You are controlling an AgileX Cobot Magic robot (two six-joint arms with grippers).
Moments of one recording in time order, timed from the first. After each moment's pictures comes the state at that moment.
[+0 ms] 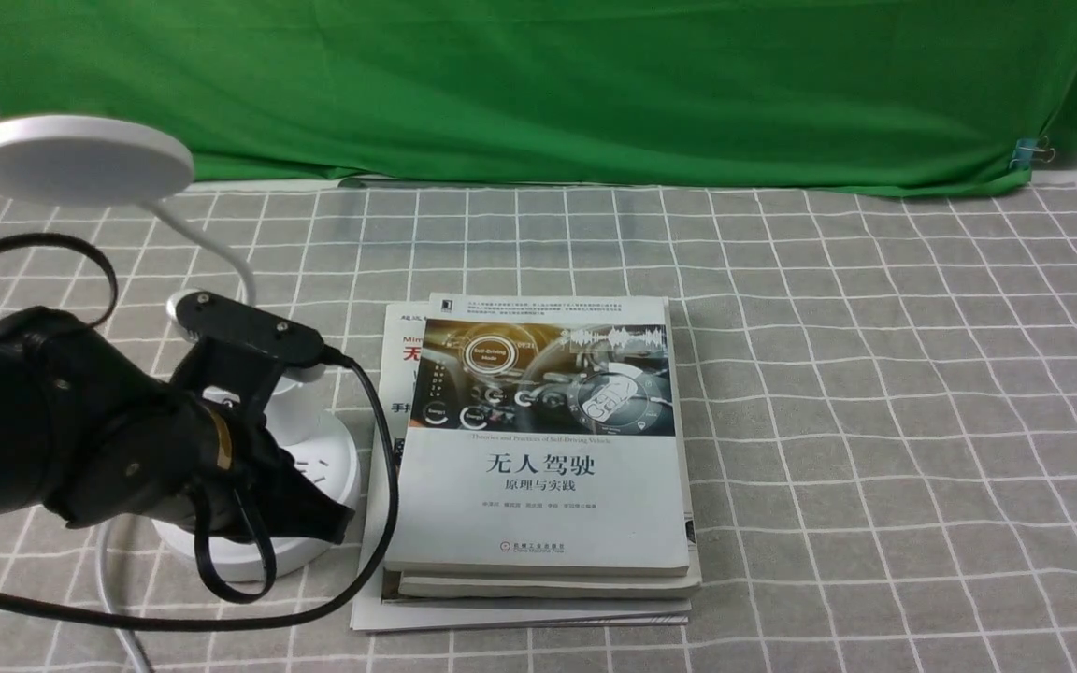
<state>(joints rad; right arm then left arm) -0.12 0.00 0.01 -0.16 0.23 0.11 -0.37 1.53 -0.74 0.31 0.42 -0.22</state>
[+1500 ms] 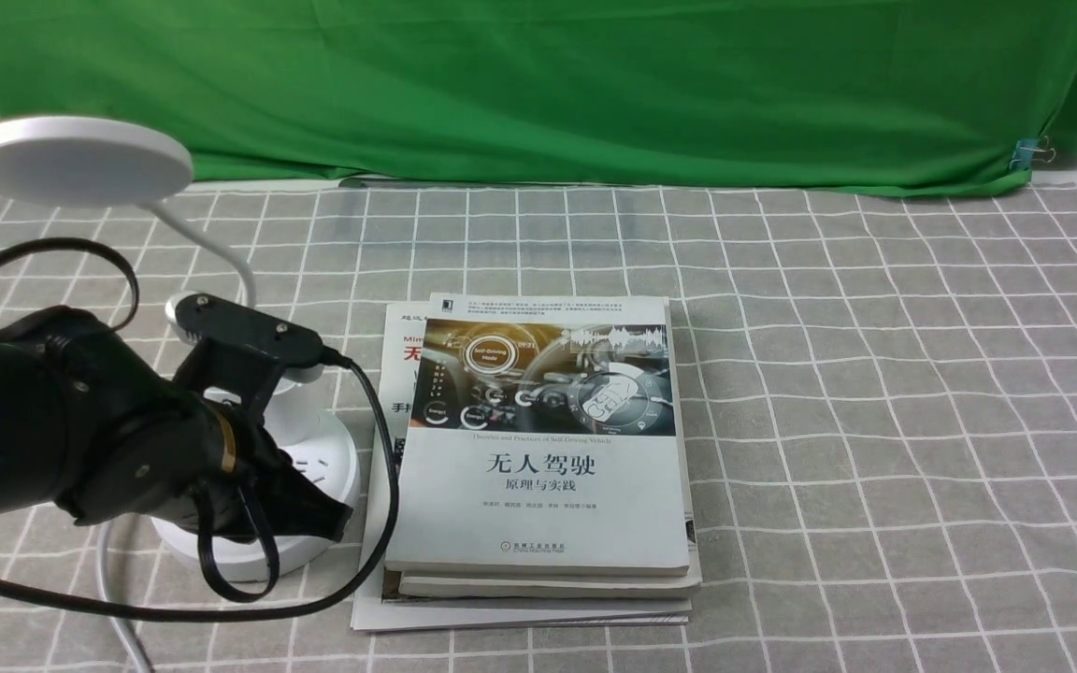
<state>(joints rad) -0.12 0.00 0.01 -0.16 0.23 0.11 -0.38 1.55 -0.75 0.35 0.43 -0.29</state>
